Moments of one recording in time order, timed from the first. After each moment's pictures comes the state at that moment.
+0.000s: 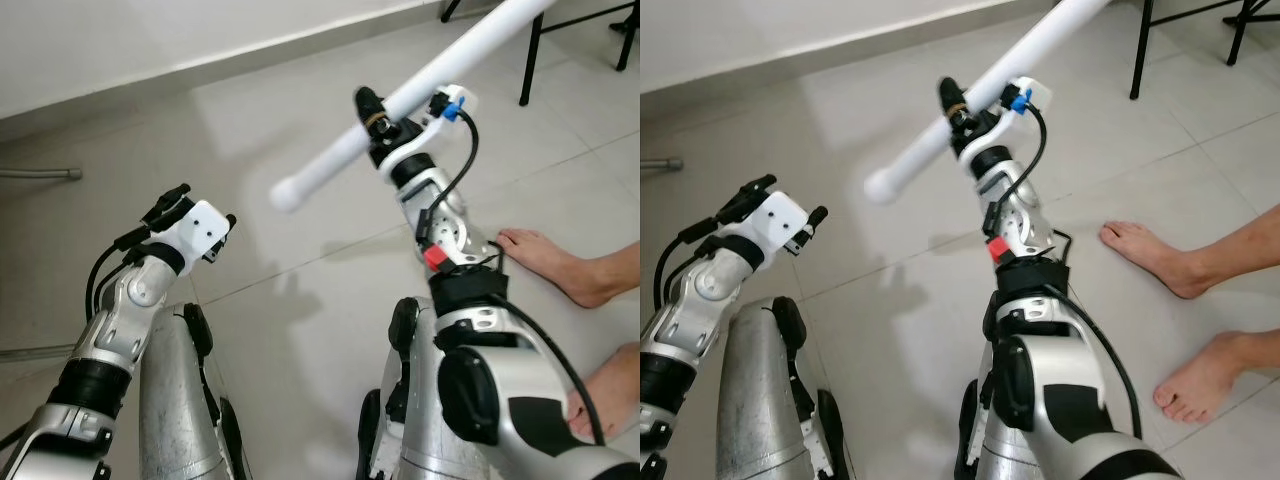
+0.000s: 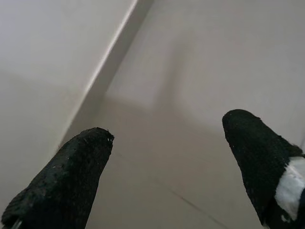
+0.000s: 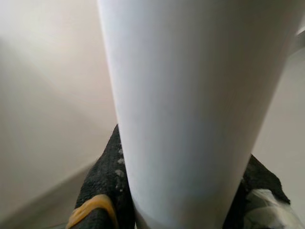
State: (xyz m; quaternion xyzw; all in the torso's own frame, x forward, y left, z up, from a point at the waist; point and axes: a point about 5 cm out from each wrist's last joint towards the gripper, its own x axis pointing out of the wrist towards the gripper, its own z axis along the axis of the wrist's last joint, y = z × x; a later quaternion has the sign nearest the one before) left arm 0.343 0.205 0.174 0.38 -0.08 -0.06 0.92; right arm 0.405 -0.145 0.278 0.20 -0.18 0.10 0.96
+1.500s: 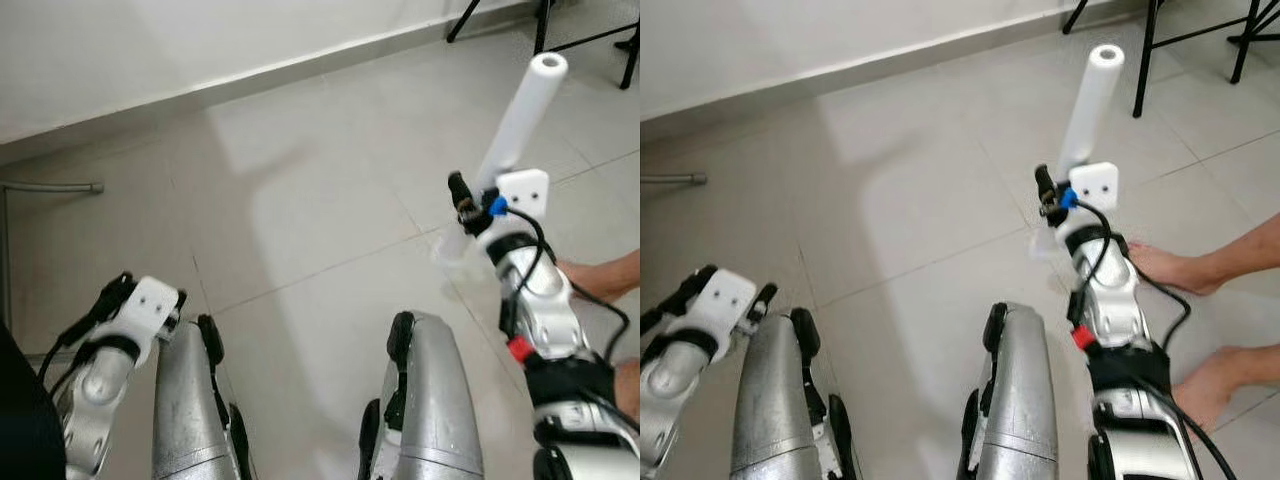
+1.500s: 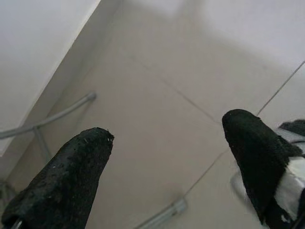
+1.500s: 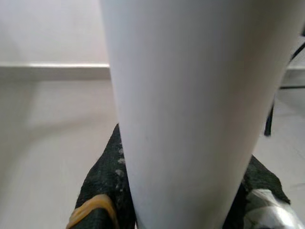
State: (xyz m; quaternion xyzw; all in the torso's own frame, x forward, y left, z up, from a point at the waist) left arm 0.258 0.250 0.108 0.32 0.06 0.04 0.95; right arm 0.344 -0.237 0.190 -0.10 -0.11 0.02 0.99
